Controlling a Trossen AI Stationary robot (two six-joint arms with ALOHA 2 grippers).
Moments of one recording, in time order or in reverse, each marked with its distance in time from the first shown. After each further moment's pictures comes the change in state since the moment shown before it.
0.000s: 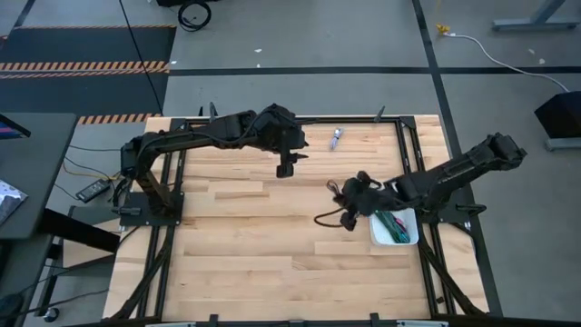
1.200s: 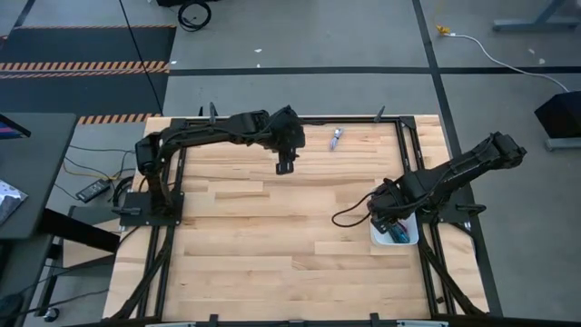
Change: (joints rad) left arm 0.084 0.129 -0.001 -0.131 -0.046 -0.009; right arm 0.044 -0.010 0.105 -0.923 -0.588 0.741
